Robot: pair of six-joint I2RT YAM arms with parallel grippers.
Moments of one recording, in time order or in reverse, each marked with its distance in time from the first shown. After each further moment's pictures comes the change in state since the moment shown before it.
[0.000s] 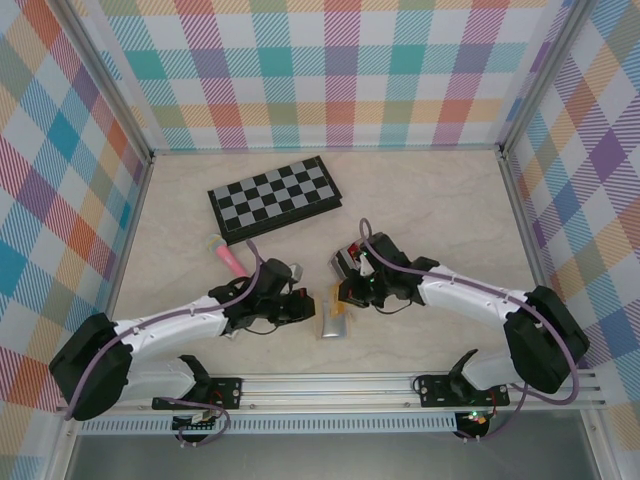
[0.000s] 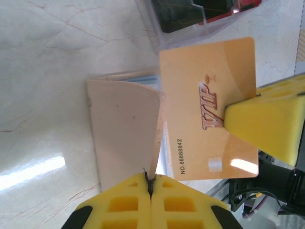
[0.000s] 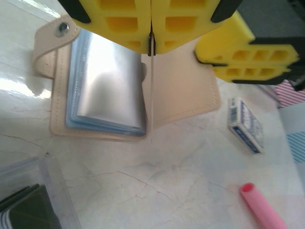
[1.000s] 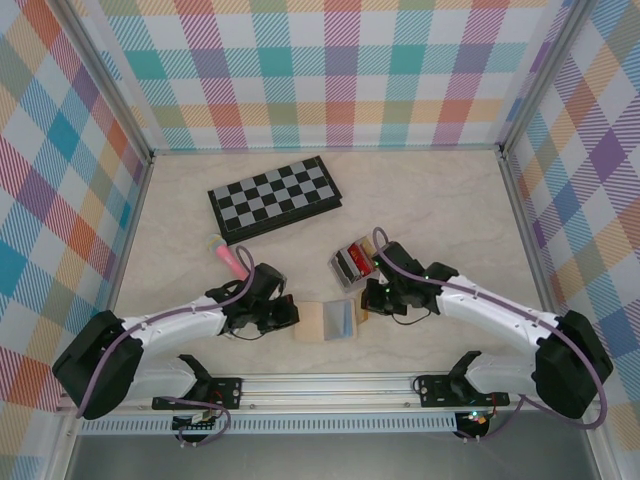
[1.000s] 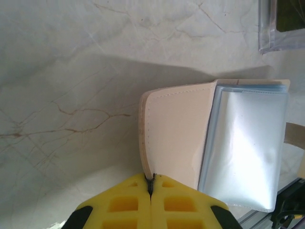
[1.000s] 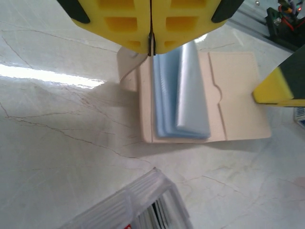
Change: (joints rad) left arm 0.083 0.039 -0.069 -0.061 -0.008 0.002; right arm 0.010 -0.175 -0.034 -0.240 0.203 -0.053
